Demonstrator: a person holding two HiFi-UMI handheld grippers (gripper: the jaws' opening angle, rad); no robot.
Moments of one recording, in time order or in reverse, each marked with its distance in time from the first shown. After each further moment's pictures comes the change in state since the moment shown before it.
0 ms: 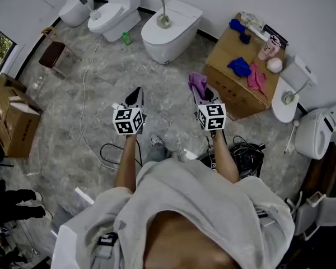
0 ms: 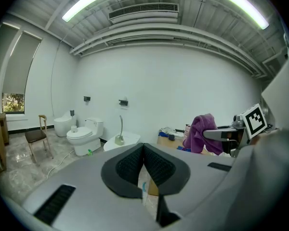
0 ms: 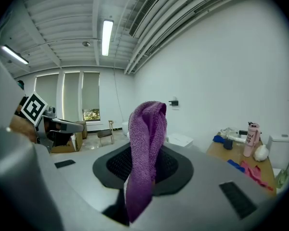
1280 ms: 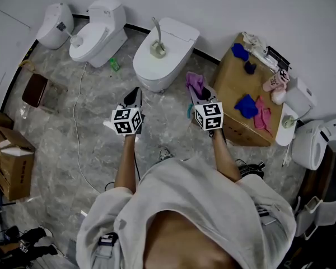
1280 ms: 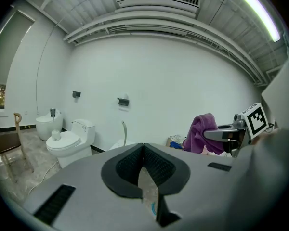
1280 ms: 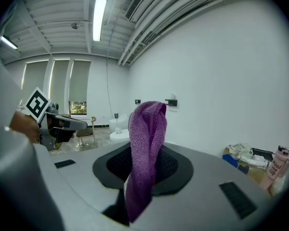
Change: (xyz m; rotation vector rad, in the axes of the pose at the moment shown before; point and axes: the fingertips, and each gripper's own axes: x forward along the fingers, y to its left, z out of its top) left arm 0.282 0.157 0.099 -0.025 -0.004 -0.108; right arm 0.289 -0.090 0.087 -0.071 0.043 -0.086
